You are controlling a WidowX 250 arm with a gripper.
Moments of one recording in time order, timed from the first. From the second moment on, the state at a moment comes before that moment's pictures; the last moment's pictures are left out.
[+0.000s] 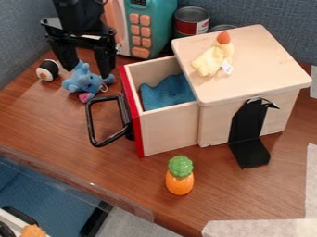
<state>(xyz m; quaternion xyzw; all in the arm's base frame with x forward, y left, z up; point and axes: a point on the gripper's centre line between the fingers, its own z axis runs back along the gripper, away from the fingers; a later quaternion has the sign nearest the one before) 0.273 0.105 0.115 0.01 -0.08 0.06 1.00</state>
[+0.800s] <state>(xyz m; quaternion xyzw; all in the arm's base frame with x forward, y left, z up) 0.312 0.159 0.069 0.05 -0.05 0.14 0.99</state>
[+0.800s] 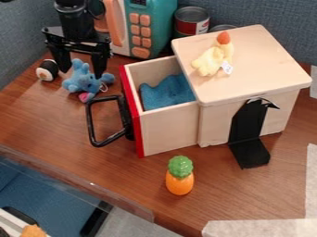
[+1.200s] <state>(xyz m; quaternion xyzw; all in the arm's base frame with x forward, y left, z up) 0.323 0.179 0.044 0.07 -0.02 0.15 0.99</state>
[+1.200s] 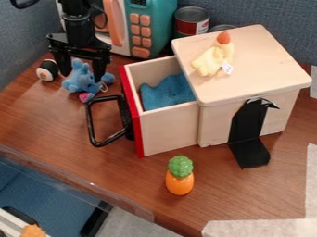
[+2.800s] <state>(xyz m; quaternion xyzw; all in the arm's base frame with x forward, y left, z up) 0.330 0.052 0.166 0.03 -0.17 0.02 0.99</state>
